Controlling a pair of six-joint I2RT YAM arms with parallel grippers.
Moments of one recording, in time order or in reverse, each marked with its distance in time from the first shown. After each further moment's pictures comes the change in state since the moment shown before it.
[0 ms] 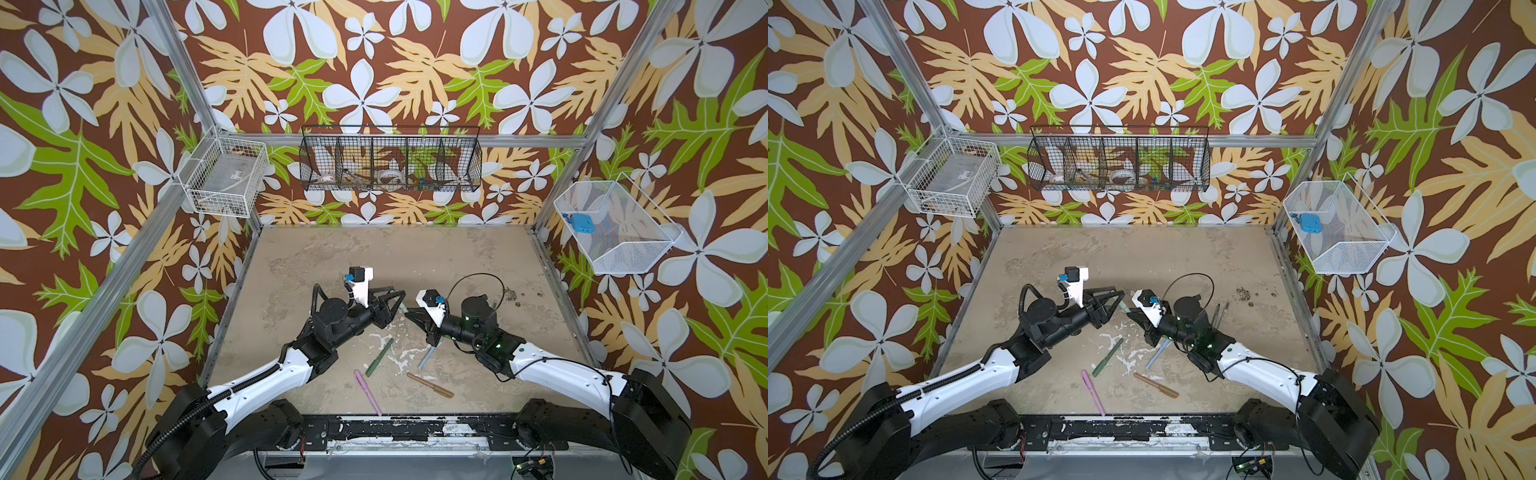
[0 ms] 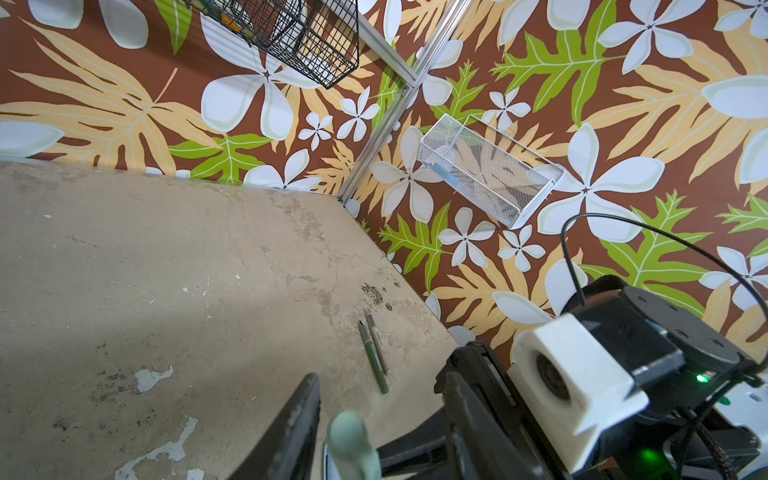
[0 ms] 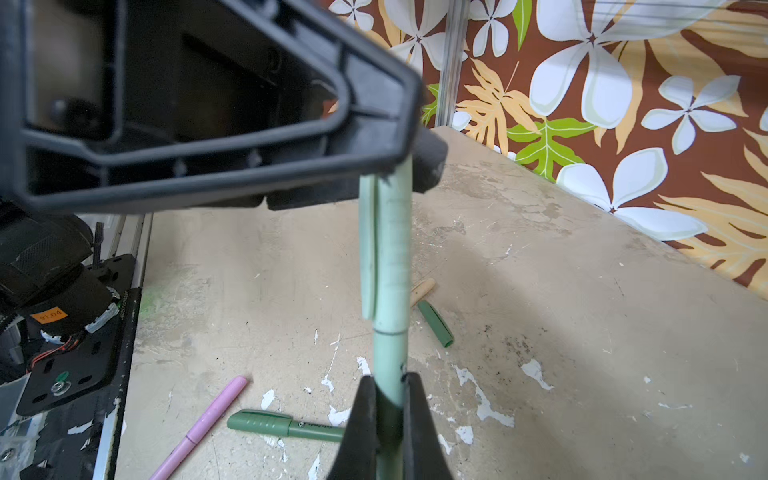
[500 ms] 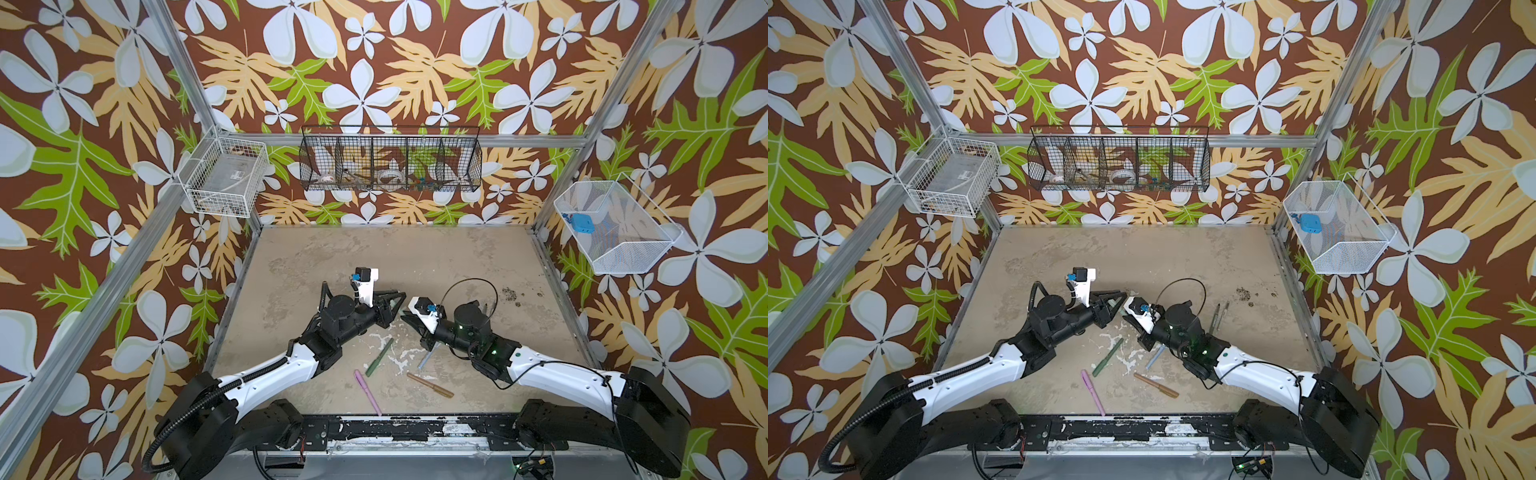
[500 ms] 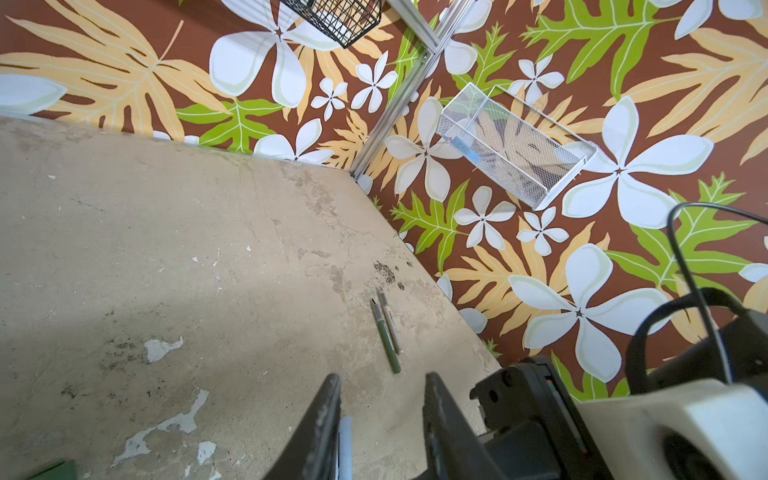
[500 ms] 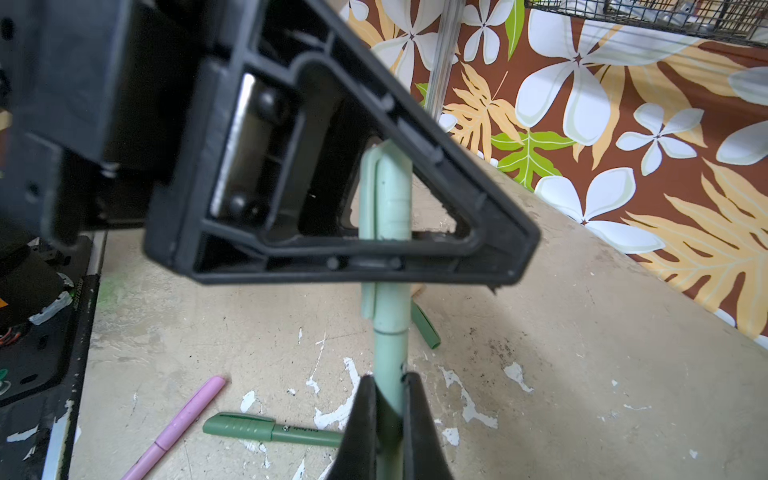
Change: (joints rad) left arm 0.000 0.074 0.022 -0.030 0.004 -0.003; right arm 0.105 0.004 0.002 -0.003 0.175 -0.064
